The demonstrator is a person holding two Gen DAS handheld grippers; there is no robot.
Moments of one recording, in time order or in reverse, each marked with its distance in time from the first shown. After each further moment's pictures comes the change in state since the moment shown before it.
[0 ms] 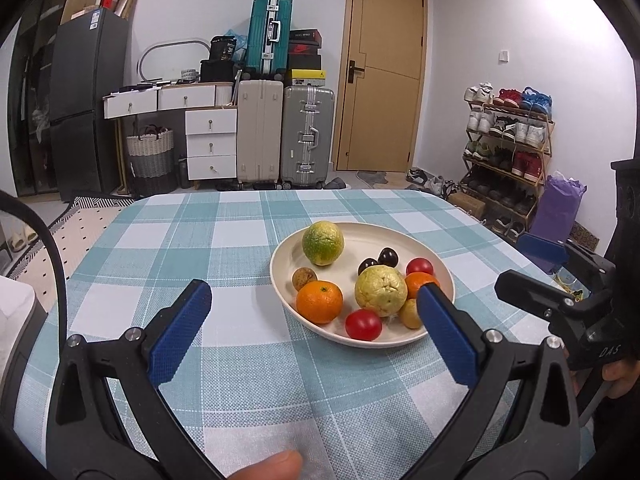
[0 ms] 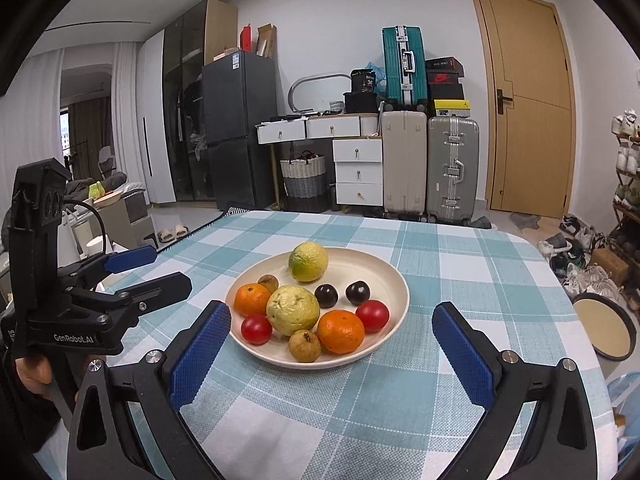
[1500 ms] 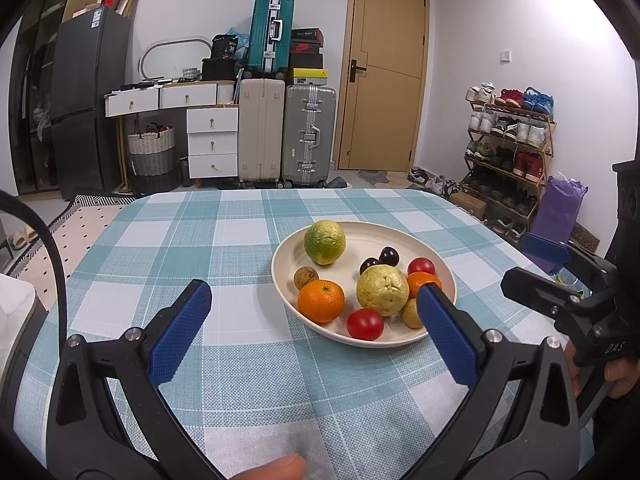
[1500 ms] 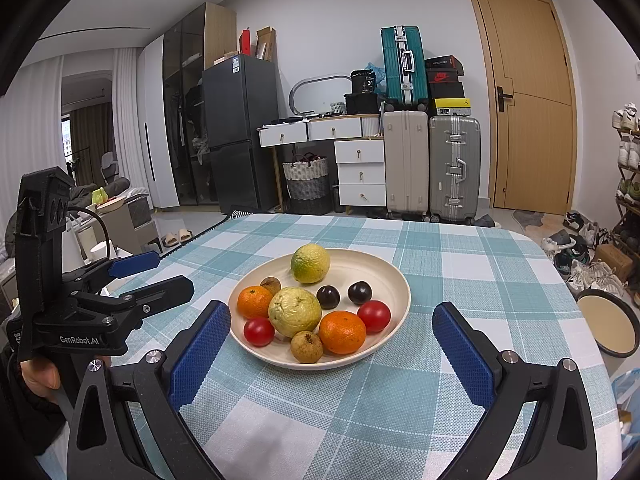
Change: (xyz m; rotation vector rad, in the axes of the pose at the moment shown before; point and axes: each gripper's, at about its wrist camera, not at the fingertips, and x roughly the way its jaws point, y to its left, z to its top) left arm 0.001 0.001 -0.001 -0.002 -0.001 0.000; right arm 0.001 -0.005 0.000 0.018 -0.002 0.015
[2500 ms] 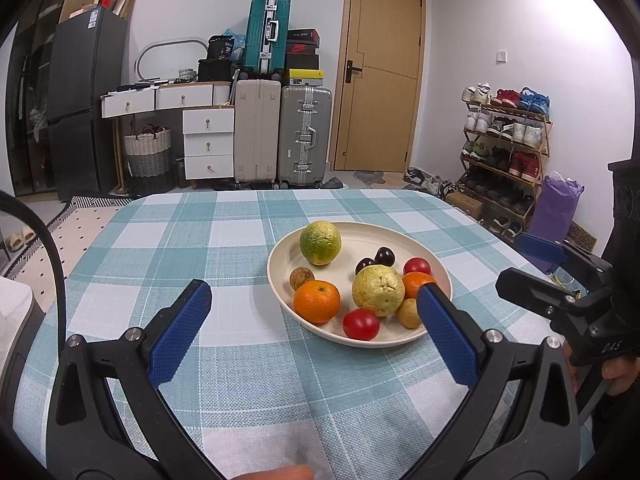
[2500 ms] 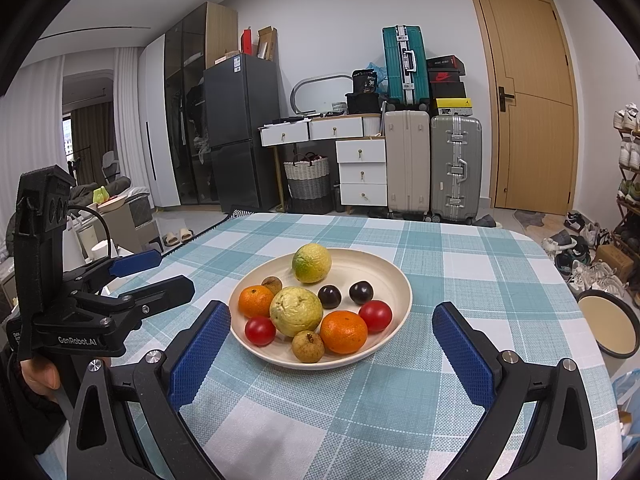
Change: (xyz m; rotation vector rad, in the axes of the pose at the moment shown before) left arm 0.001 0.000 0.000 0.000 -0.001 -0.012; right arm 0.000 0.001 -0.001 -0.004 0.000 0.001
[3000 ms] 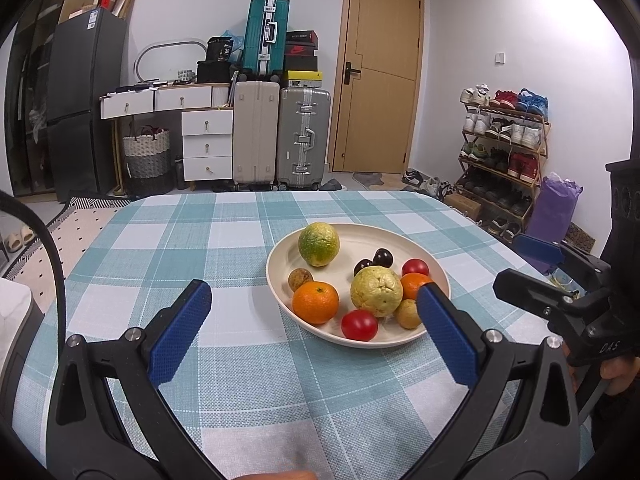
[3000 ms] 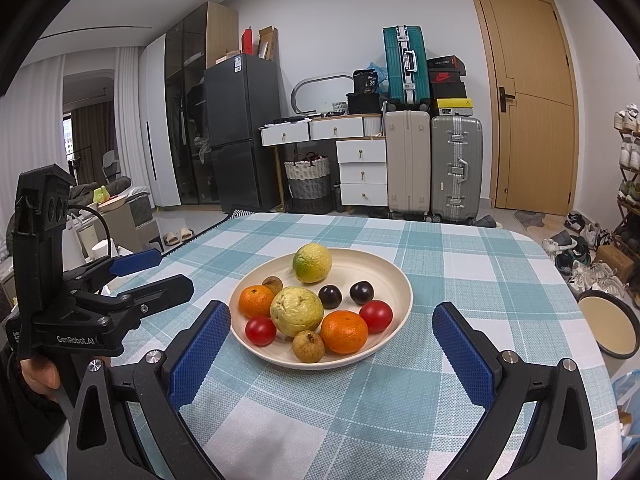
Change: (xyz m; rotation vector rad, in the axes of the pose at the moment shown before) left arm 0.000 -0.001 -0.001 0.004 -0.004 -0.003; right arm 0.000 0.000 0.000 0.000 0.000 0.001
